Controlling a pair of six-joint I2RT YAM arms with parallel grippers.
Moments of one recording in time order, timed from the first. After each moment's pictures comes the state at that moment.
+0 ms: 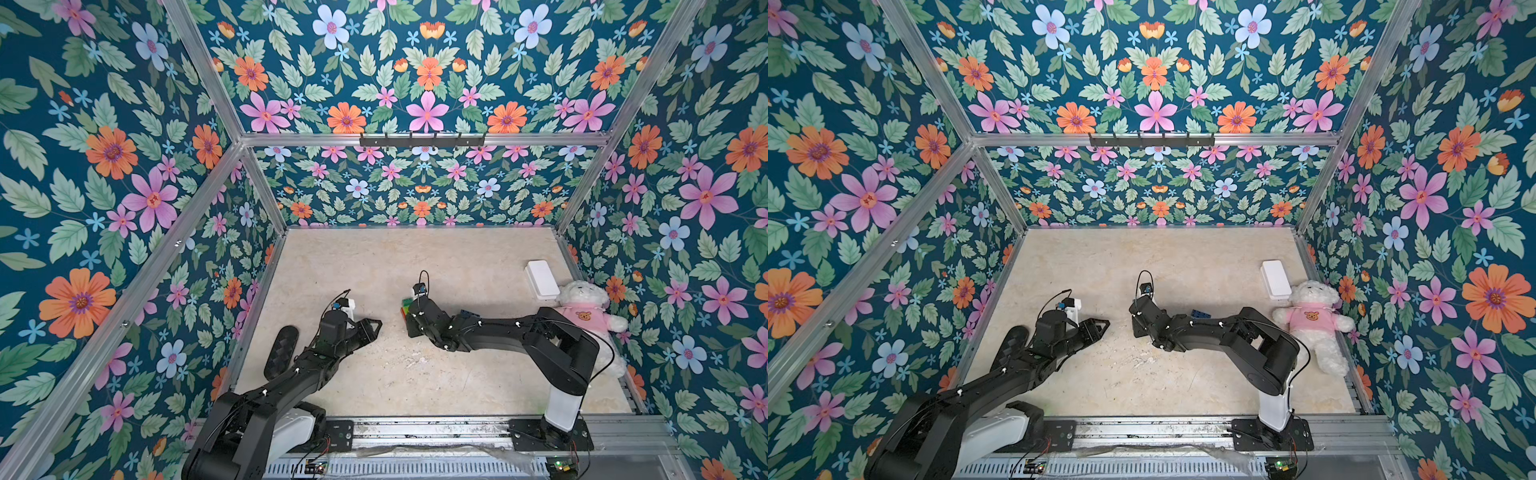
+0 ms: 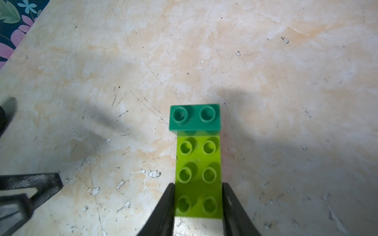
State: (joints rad) left arm -0.37 1.12 0.27 0.28 0.32 -0.81; right arm 0.97 1.84 1.00 0.07 0.23 0.59
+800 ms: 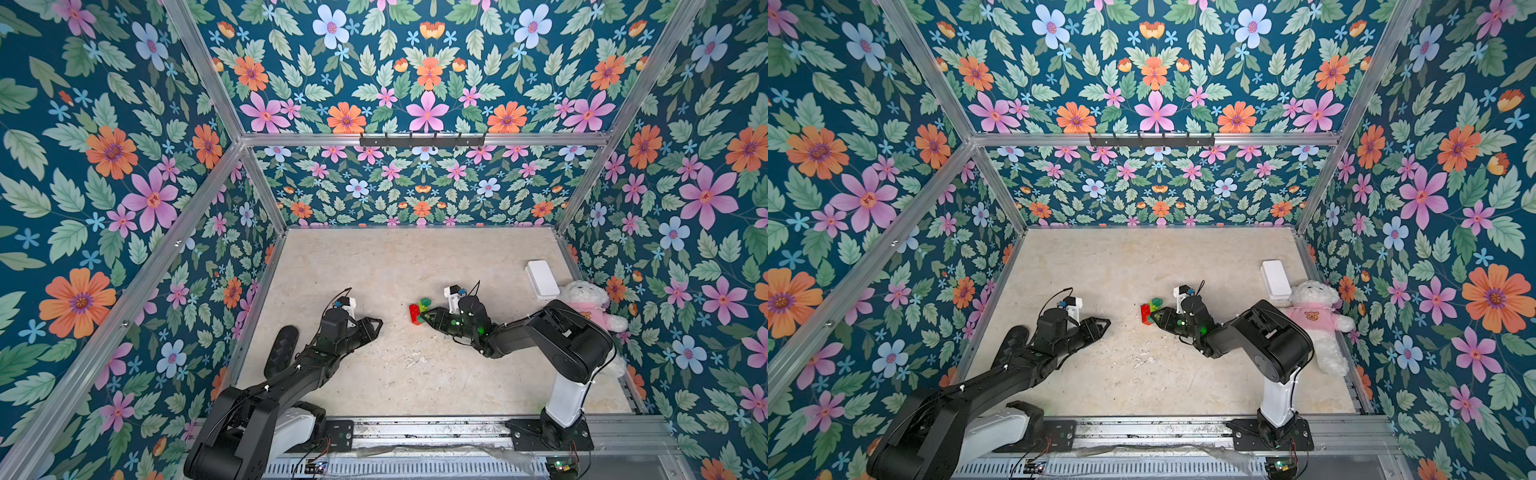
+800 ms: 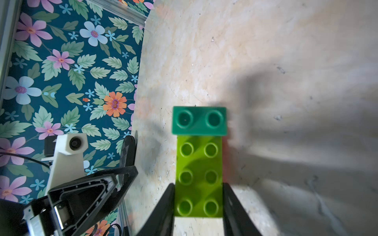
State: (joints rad) left arm -0.37 1.15 0.29 0.28 0.32 -0.81; right arm 0.69 1.85 0.61 0.77 -0.34 0.99
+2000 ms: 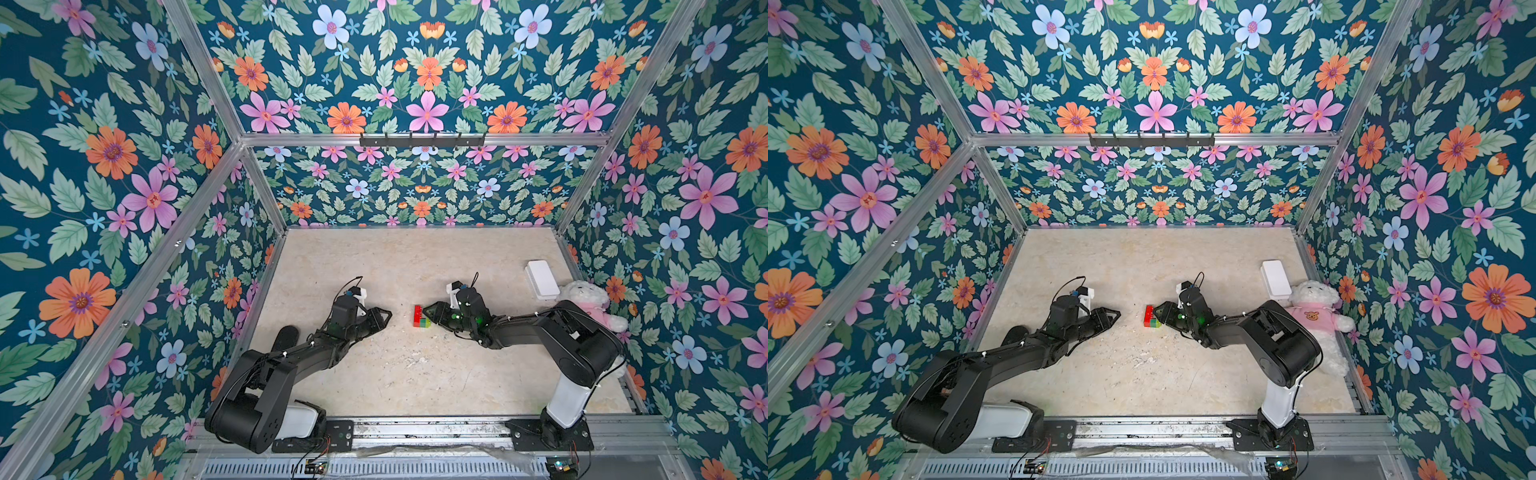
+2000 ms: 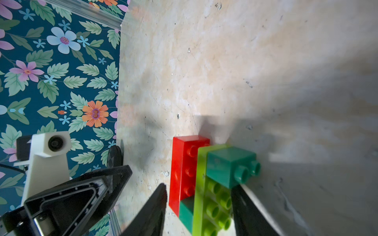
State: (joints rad) left arm -0.40 1.36 0.43 0.34 0.36 -0.81; right arm 0.67 1.80 0.71 0.50 -0.30 0.97
